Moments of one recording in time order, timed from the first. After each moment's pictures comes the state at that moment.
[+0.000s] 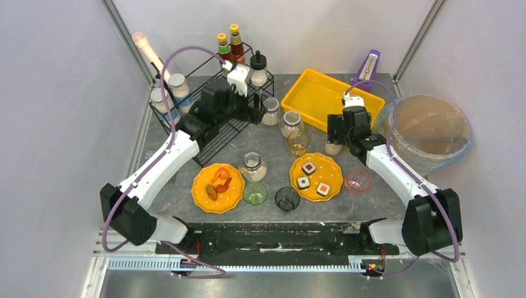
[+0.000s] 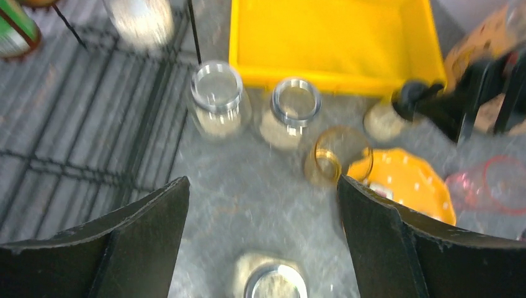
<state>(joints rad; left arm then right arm) -0.53 1.41 1.38 -0.31 0.06 -0.12 0.28 1.29 0.90 -0.29 0.31 0.14</state>
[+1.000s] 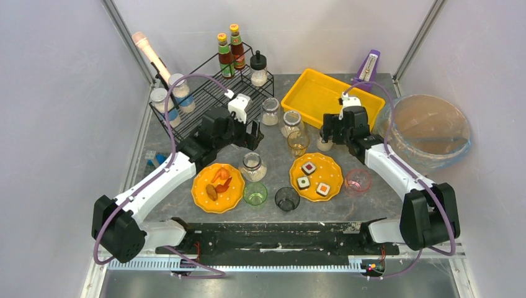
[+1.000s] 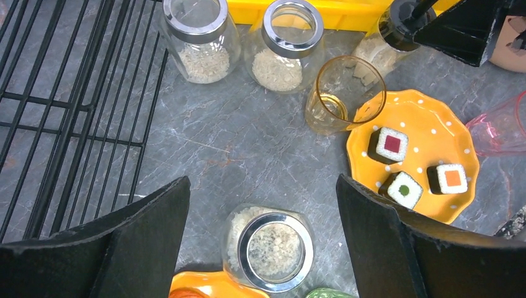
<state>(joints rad) -0.58 1.24 1.01 -0.20 0.07 -0.11 0.25 1.35 0.87 -0.18 0.14 0.19</state>
